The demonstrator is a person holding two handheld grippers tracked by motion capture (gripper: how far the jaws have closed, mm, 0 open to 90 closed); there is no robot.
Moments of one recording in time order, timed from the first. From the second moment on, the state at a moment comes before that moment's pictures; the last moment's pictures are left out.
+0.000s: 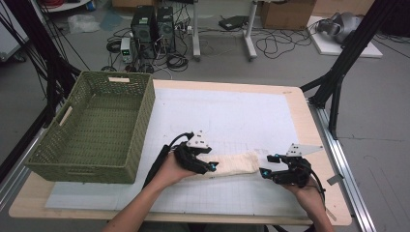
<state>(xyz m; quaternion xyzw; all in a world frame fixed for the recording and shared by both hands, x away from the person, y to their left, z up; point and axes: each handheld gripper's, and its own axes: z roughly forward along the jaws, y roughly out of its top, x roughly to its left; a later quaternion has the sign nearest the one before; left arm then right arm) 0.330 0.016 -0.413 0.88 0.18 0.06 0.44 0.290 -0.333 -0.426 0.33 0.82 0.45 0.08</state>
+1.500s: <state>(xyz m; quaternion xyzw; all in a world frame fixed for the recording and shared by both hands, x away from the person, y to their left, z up) 0.336 0.001 -0.439 0.91 0.15 0.08 0.38 0.282 -0.335 -0.424 0.33 0.82 0.45 0.09</state>
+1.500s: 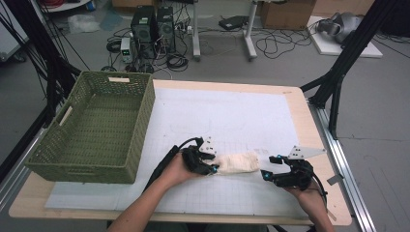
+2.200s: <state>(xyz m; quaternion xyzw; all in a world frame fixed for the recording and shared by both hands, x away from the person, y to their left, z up) 0.338 0.008 -0.437 0.91 0.16 0.01 0.39 0.283 -0.339 -0.425 0.34 0.82 0.45 0.09</state>
